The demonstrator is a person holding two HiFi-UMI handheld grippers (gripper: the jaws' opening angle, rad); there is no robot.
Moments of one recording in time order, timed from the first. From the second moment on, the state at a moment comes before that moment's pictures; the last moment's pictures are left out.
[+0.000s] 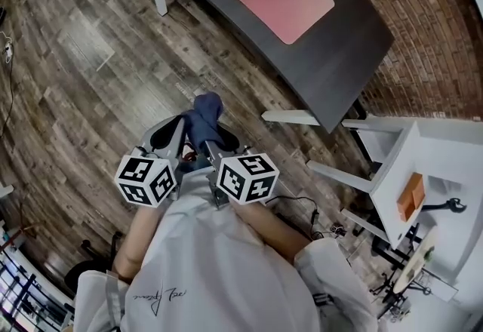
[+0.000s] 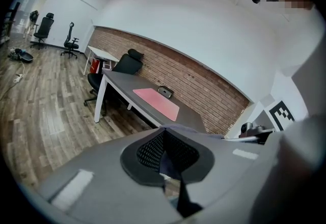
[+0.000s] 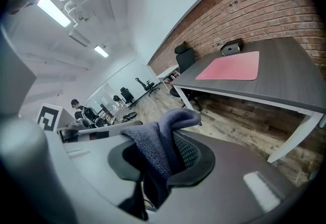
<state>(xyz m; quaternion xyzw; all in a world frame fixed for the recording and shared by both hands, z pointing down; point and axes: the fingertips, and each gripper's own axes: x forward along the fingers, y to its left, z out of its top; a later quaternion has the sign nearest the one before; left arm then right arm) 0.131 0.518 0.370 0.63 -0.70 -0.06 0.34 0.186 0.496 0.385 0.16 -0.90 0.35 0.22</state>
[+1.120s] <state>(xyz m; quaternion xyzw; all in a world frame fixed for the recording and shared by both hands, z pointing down) 0.059 0.251 0.364 0.69 -0.65 0.03 0.31 0.117 0.239 0.386 0.22 -0.87 0.41 0.14</state>
